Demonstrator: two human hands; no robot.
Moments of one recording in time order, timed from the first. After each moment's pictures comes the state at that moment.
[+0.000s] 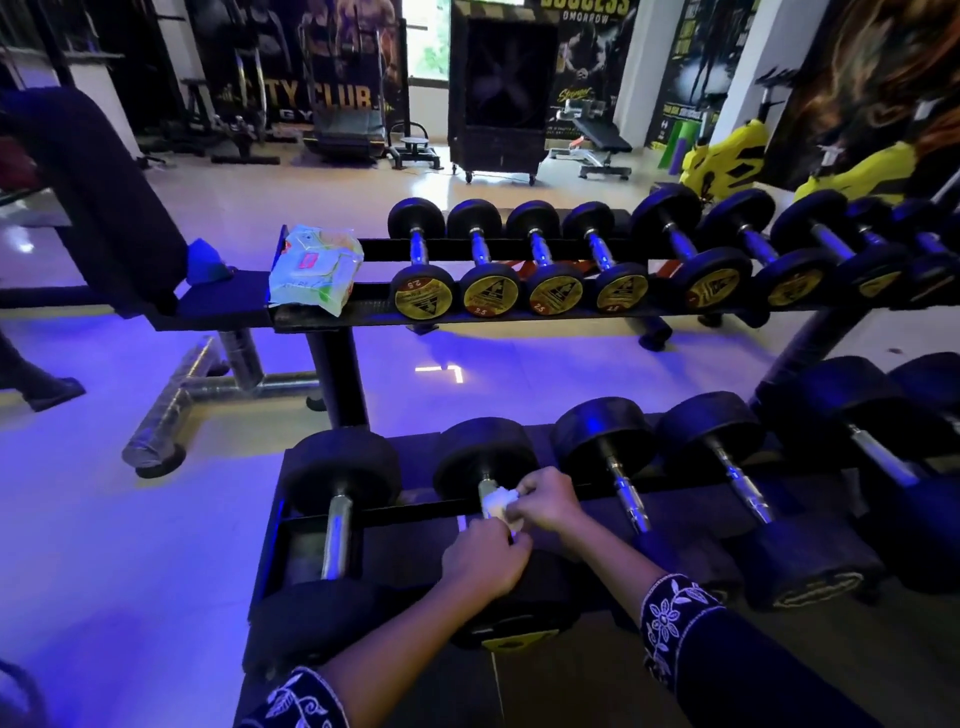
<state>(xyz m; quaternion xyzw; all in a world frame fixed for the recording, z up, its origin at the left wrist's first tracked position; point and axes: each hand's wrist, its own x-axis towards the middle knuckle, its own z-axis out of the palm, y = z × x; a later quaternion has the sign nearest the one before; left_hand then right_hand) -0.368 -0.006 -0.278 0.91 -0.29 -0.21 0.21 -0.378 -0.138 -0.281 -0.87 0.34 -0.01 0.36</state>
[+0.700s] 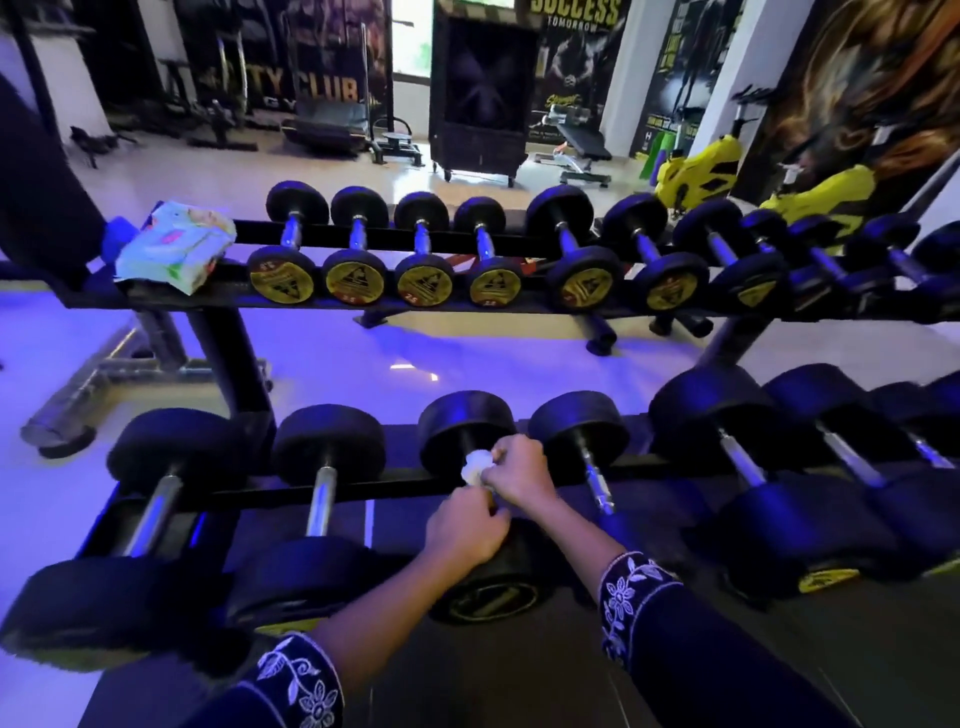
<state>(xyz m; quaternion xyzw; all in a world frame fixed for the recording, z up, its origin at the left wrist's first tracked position) -0.482 -0.178 -0.259 0.90 -0.30 -0.17 0.28 -0.485 -0.294 -0.252 -0.88 0.32 -0.10 0.32</state>
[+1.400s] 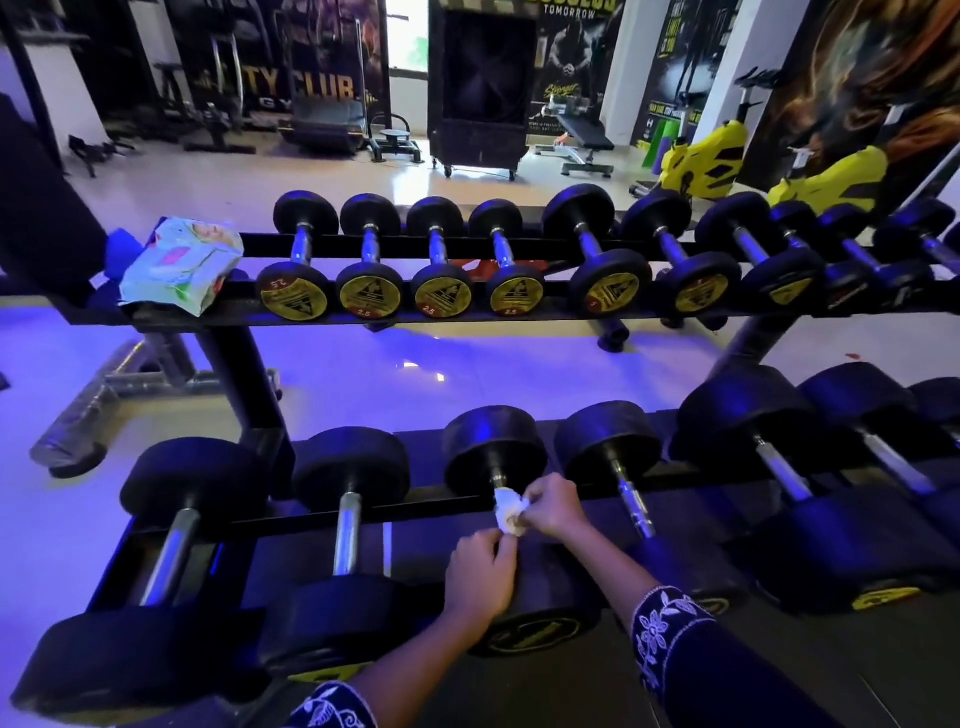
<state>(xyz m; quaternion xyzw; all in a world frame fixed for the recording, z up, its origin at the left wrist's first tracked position) -0.469 -0.162 -0.306 0.84 -0.24 -0.18 0.45 -0.475 -0.306 -0.283 -0.88 0.36 -0.01 0.31</state>
